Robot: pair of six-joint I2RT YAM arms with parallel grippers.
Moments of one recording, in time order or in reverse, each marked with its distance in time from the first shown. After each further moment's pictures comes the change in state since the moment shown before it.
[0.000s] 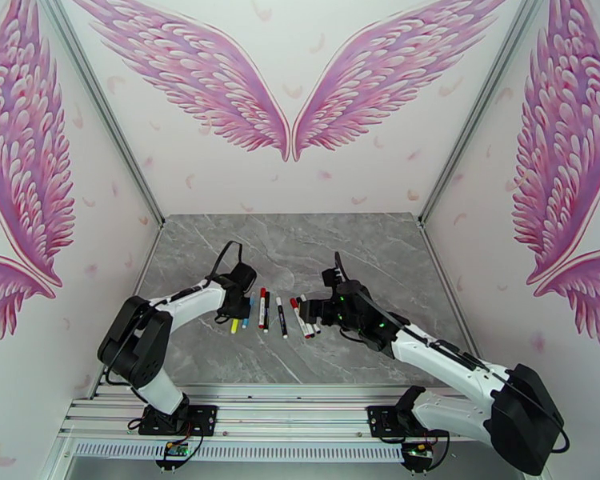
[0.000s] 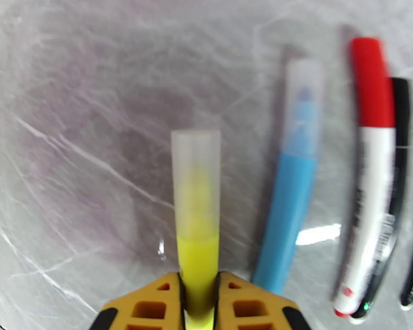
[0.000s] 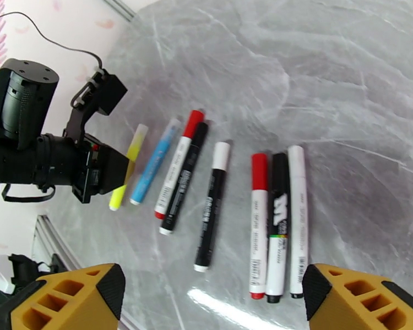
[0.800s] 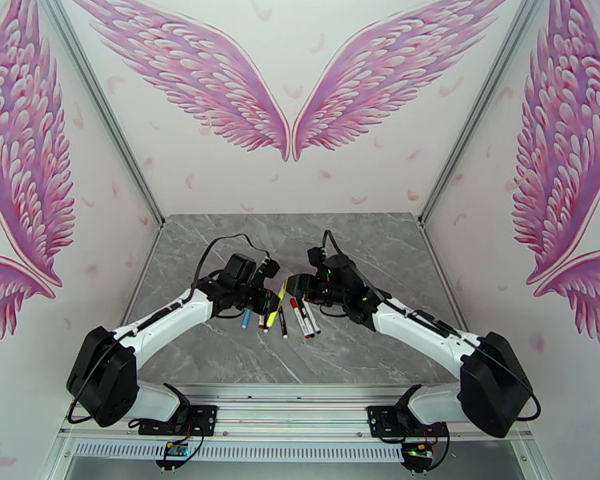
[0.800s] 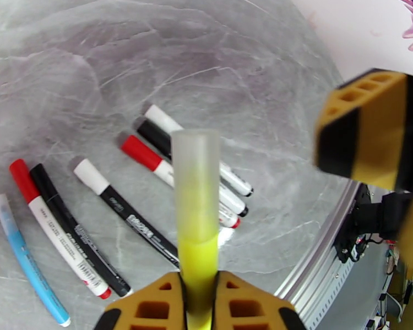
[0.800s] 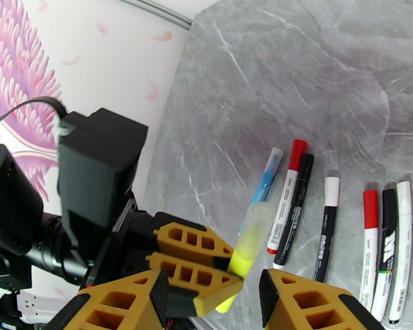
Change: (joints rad) left arm -0.083 -0.179 0.000 0.208 0.599 0.129; right arm -0.034 0.231 0.229 0.093 -0.230 0.236
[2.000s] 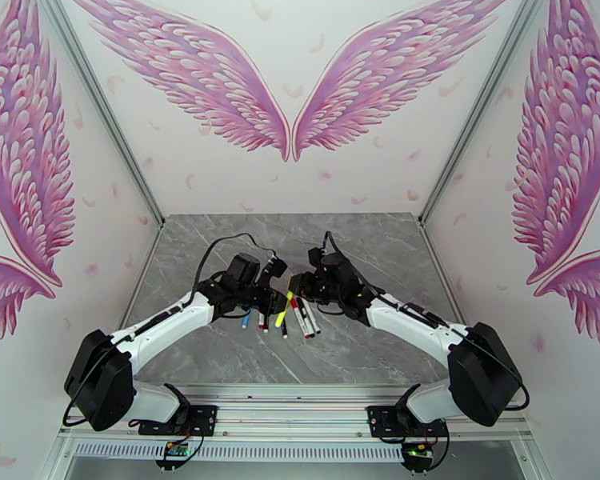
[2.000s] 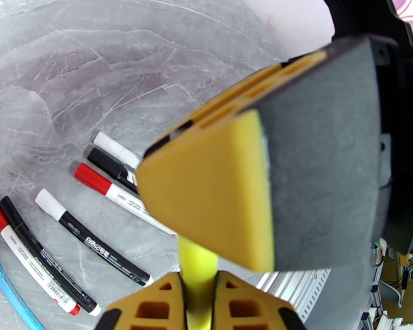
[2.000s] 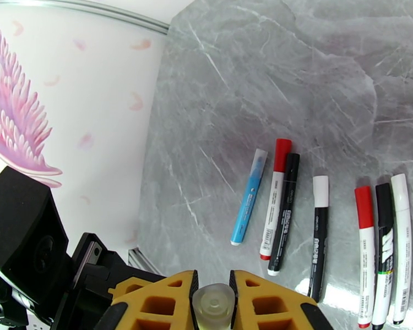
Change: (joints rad) left arm -0.053 -0.018 0.001 0.073 0.037 -0.030; right arm -0.008 0.054 0.019 0.000 0.019 0.073
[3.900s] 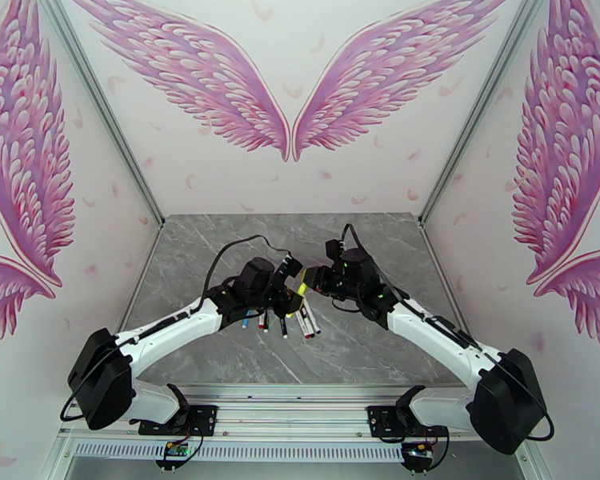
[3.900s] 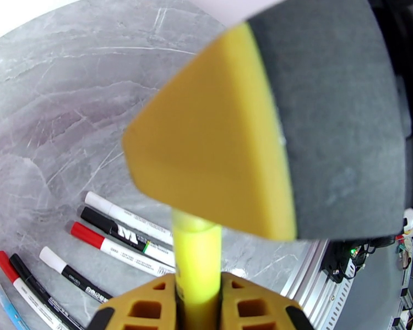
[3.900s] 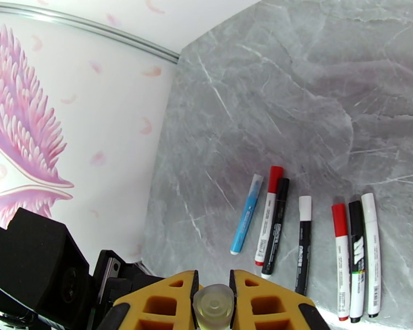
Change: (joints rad) left arm -0.148 0.021 0.015 0.164 -0.173 0.027; right arm -0.106 -0.164 -0.018 -0.084 -0.001 -0.056
